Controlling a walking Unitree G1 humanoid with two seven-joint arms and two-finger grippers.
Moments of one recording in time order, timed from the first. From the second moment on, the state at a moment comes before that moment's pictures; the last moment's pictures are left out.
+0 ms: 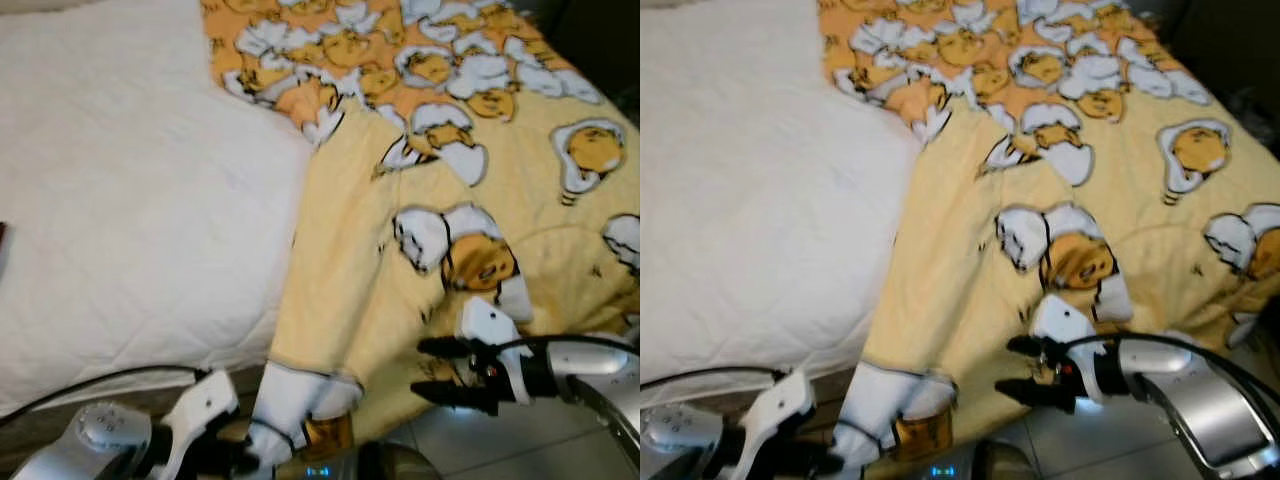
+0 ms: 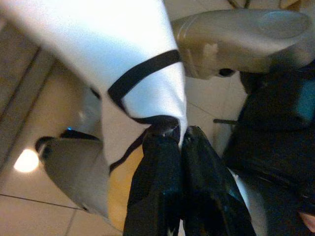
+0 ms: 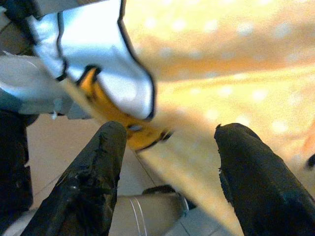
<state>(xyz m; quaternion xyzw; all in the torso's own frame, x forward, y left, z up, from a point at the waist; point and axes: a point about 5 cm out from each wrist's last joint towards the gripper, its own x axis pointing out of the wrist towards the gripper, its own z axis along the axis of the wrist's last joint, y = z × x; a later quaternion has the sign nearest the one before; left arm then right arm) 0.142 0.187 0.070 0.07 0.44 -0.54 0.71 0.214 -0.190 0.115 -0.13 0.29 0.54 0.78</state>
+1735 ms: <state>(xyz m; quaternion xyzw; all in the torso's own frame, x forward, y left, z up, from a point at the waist) 0.316 0.134 0.057 0.10 0.30 -0.26 0.91 0.249 -0.149 0.111 -0.14 0.23 0.50 0.82</state>
